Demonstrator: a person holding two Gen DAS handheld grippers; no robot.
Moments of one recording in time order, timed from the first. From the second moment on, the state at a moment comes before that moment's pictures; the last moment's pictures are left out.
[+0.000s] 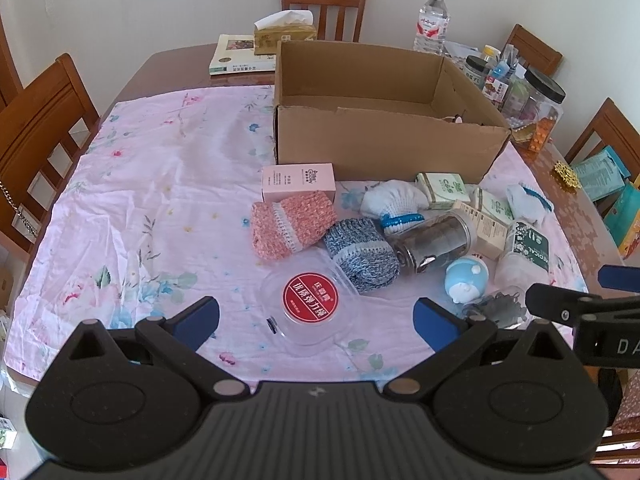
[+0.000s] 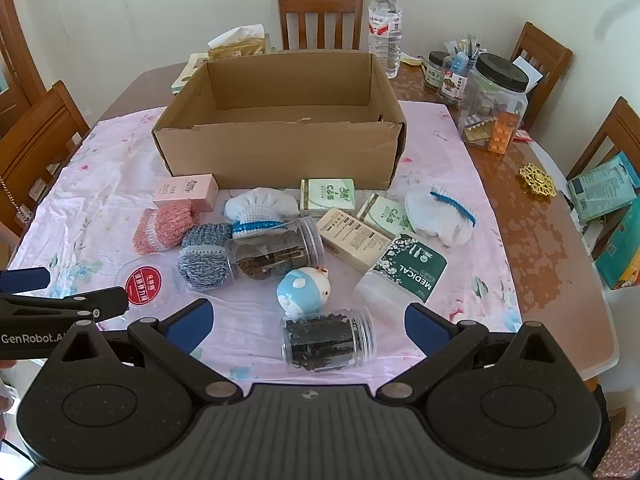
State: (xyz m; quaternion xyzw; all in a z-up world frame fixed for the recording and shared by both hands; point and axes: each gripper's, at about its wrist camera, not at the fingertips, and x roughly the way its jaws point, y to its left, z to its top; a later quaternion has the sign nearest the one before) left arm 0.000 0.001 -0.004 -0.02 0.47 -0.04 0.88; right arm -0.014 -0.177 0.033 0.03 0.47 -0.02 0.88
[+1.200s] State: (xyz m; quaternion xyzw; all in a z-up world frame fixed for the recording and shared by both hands) left arm -0.002 -0.019 -0.047 -0.03 0.46 0.01 0.89; right arm -0.013 -0.218 -0.001 0.02 0.46 0.03 0.89
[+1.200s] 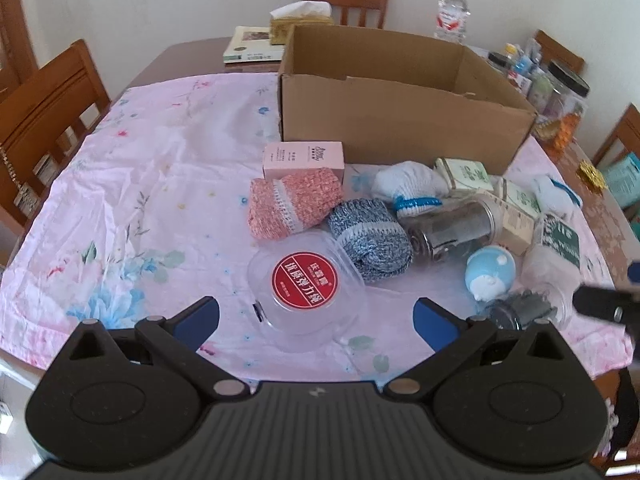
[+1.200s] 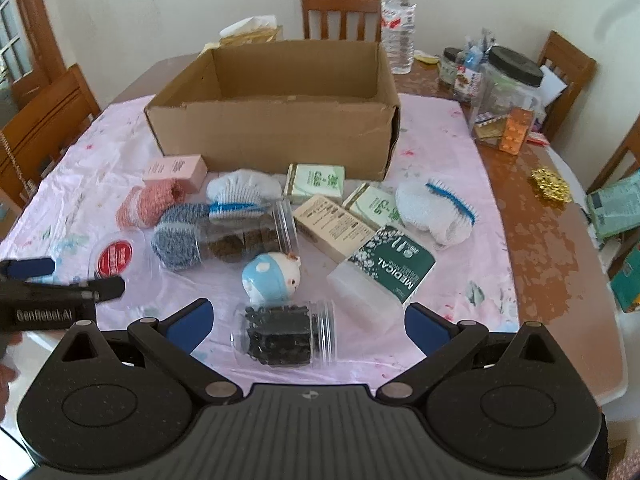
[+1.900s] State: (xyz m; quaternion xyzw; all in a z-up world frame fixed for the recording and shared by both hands) left arm 0.031 -0.021 -0.089 -0.03 0.46 0.06 0.88; right arm -0.010 -0.216 -0.029 0.02 0.48 0.05 0.87
